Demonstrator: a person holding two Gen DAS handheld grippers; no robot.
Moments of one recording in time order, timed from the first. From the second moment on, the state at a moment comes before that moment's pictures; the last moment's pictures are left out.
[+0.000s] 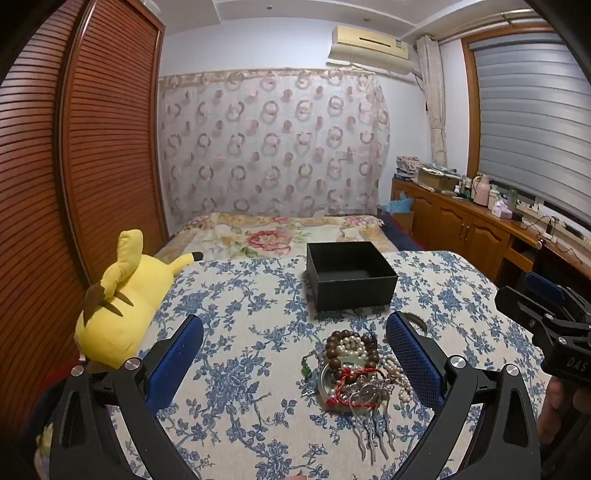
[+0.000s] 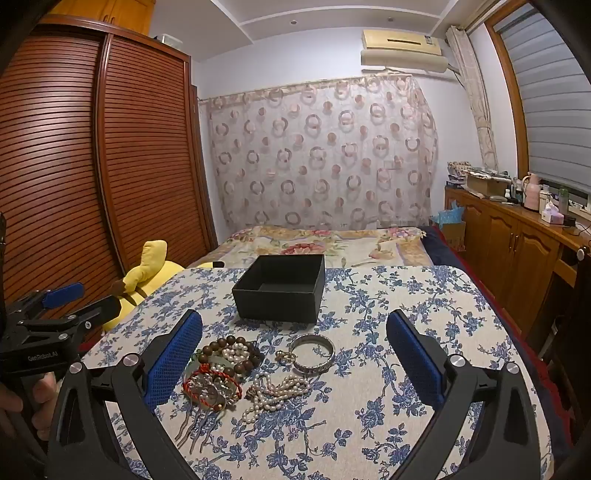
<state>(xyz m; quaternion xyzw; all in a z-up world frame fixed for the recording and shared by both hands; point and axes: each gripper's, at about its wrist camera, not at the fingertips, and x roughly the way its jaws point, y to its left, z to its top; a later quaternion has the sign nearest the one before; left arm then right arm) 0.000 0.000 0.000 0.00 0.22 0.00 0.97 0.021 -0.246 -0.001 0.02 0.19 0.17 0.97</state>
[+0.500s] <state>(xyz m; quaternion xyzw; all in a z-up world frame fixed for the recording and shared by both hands) 0.000 0.000 0.000 0.00 0.22 0.00 0.98 0.021 -0.246 0.000 0.02 0.19 0.17 0.97</state>
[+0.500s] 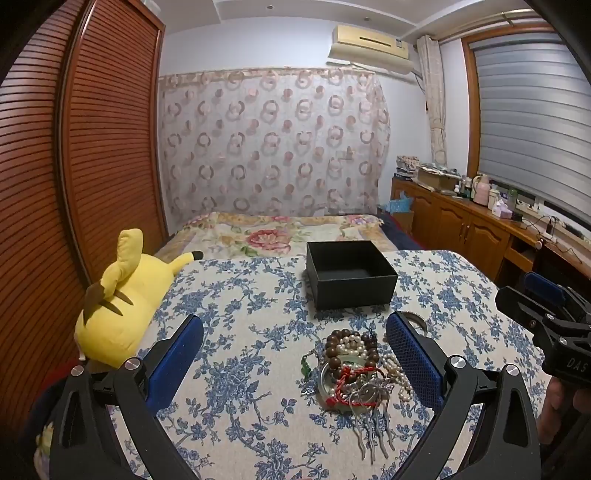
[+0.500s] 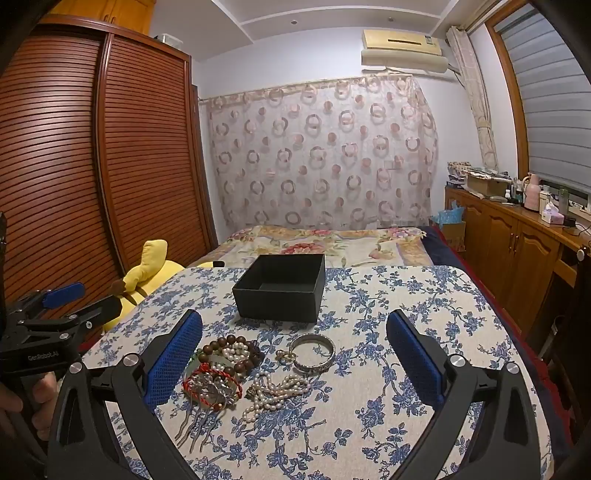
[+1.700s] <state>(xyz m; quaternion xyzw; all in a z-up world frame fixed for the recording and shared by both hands) -0.002 0.001 -0.005 0.00 0.23 0.00 0.97 0.022 -0.245 -0.003 0.02 0.19 0.17 0.97</state>
